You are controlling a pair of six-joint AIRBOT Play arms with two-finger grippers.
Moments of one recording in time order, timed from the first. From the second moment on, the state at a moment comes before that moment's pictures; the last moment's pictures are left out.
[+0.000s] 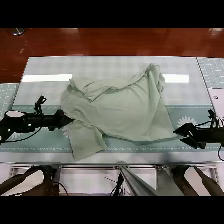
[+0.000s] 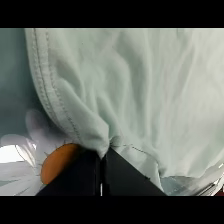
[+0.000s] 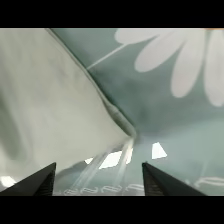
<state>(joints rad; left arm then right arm) 0.25 -1.19 0.46 0.58 -1.00 -1.11 -0.66 -0.92 0.43 -1.04 1.30 1.35</state>
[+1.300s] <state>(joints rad) 0.25 -1.19 0.50 0.58 -1.05 -1.11 -0.33 -1.25 0.72 -0.82 1.18 1.28</state>
